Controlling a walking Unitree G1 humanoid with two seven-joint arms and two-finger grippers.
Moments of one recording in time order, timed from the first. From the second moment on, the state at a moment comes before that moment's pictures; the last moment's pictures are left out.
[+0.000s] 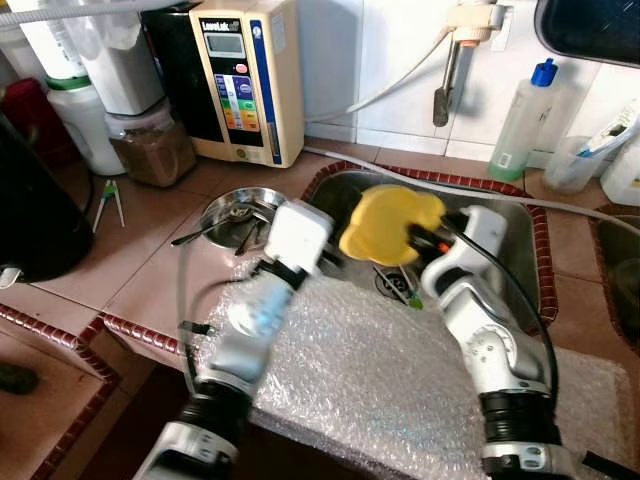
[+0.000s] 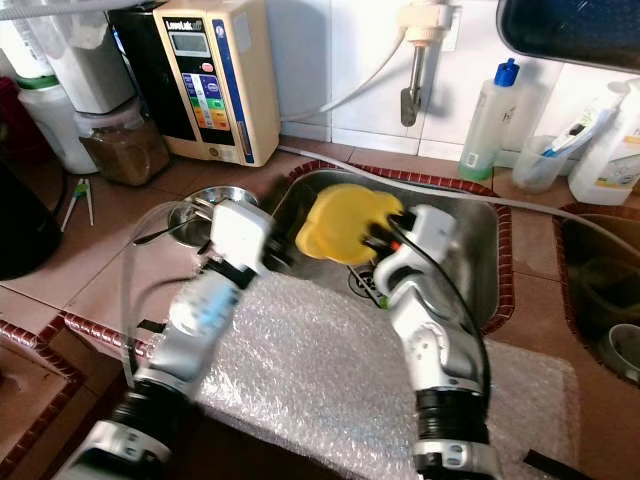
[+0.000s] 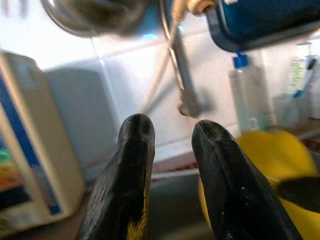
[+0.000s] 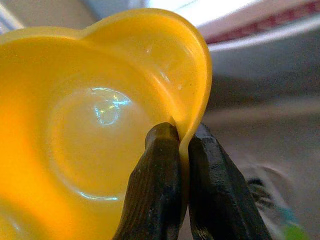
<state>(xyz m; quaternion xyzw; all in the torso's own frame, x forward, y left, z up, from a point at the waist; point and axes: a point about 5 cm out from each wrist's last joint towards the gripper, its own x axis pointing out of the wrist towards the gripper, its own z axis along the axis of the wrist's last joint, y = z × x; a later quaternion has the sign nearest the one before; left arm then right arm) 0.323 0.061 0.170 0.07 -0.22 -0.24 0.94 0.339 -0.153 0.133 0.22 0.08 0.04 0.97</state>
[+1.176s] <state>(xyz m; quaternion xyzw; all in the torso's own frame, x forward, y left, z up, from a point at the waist) 0.283 0.096 0.115 0.10 -0.06 -0.33 0.94 0.369 -0.203 0.119 -0.12 0.07 0.03 0.99</state>
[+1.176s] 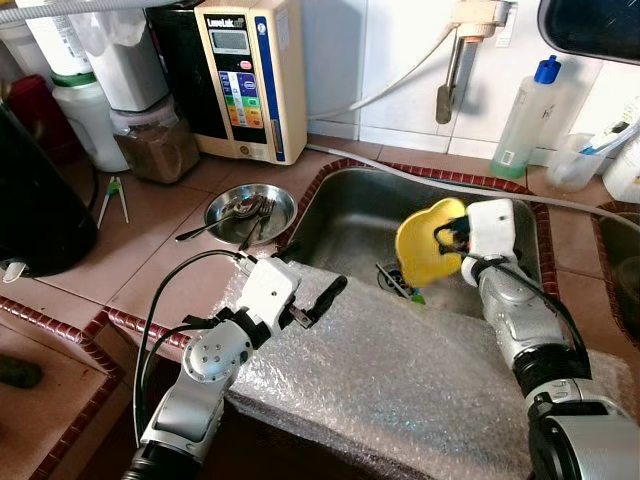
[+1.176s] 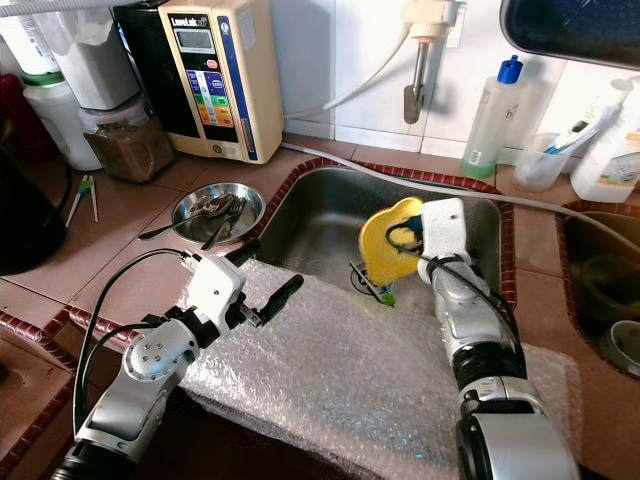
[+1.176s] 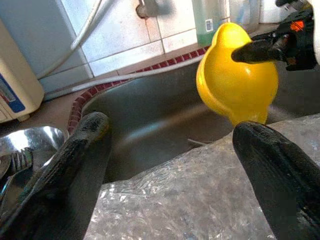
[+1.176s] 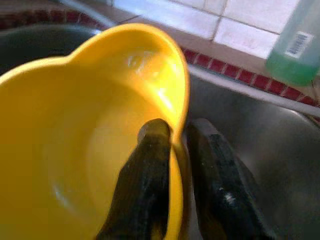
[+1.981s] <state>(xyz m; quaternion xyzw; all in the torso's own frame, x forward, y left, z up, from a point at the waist) 0.281 0.105 0.122 0.09 -0.06 -0.28 0.95 0.354 -0.172 0.104 -0.03 0.06 0.14 0.99</state>
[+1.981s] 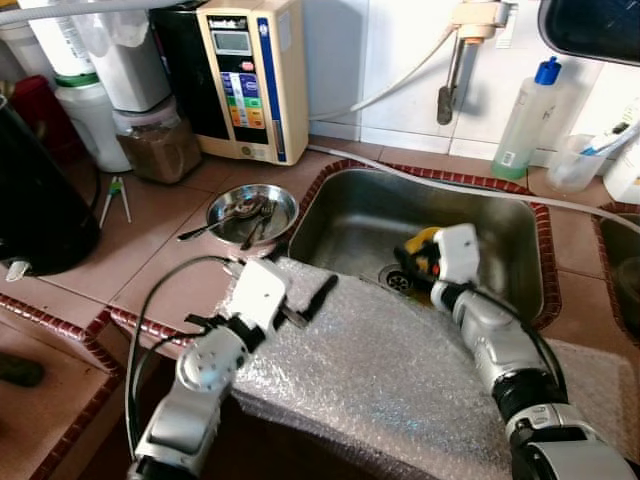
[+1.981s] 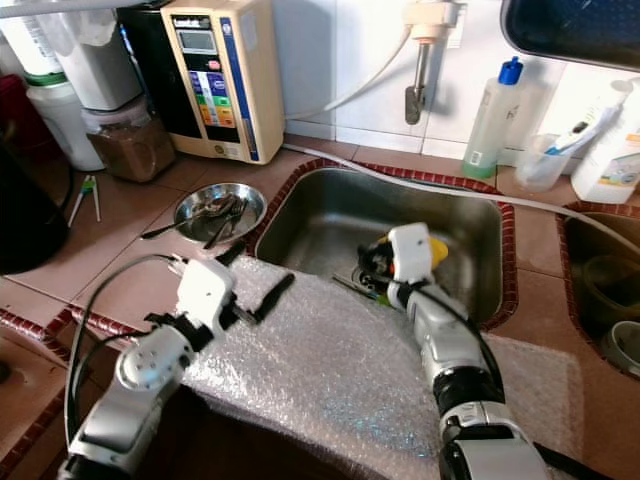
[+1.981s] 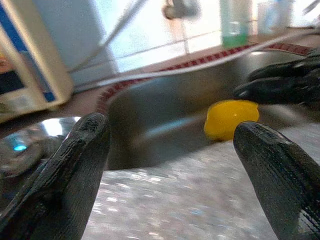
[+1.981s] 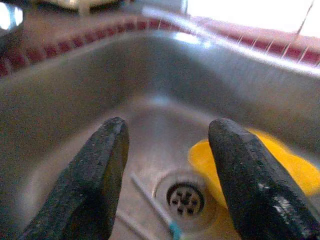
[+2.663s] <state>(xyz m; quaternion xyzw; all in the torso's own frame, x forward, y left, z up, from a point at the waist) 0.321 0.130 0.137 0.08 -0.07 -0.11 0.99 0.302 -0.141 0.128 0.08 -0.03 0.14 0.99</state>
